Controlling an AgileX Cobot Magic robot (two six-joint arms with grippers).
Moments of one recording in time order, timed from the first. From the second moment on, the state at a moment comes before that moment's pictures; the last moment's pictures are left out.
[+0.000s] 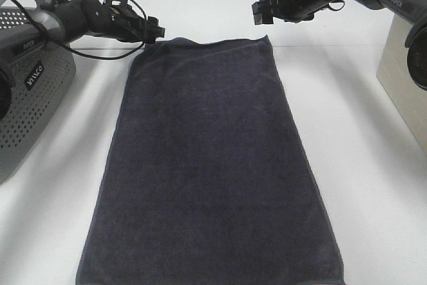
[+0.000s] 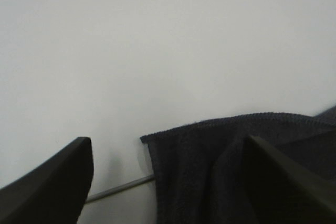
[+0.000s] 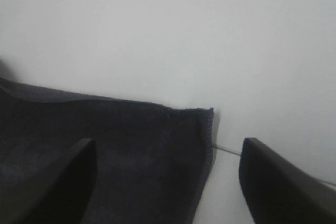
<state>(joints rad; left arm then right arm) -0.19 2.82 -2.48 -0.29 0.27 0.29 0.15 2.67 -2.45 0.33 0.57 -0.35</state>
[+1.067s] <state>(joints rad) -0.16 2.87 -2.48 -0.30 0.19 0.28 0.15 2.65 -2.45 0.31 0.67 -0.35</state>
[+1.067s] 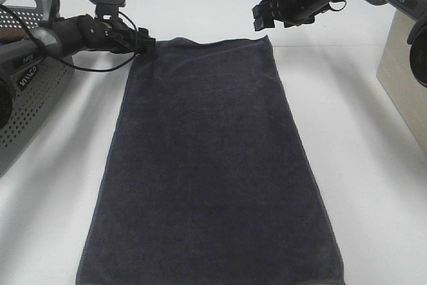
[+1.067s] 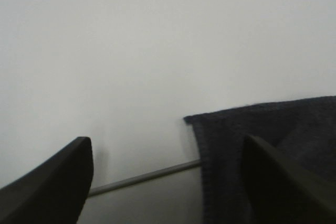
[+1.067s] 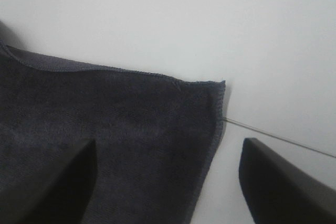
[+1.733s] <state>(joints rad) -0.20 2.92 -2.49 -0.30 0.13 0.34 0.15 2.65 -2.45 0.31 0.68 -0.35</state>
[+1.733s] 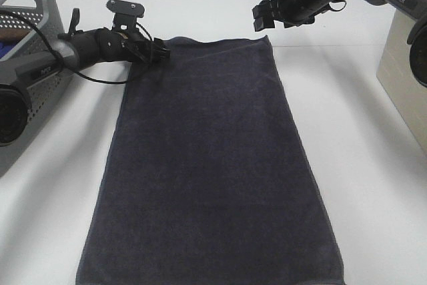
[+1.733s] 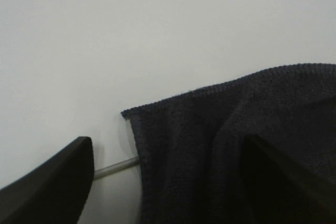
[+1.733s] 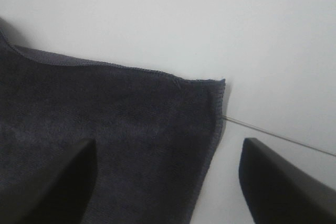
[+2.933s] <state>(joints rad) -0.18 2.67 -2.49 -0.28 0.49 0.23 0.15 2.48 -2.45 0.31 0.90 -0.35</state>
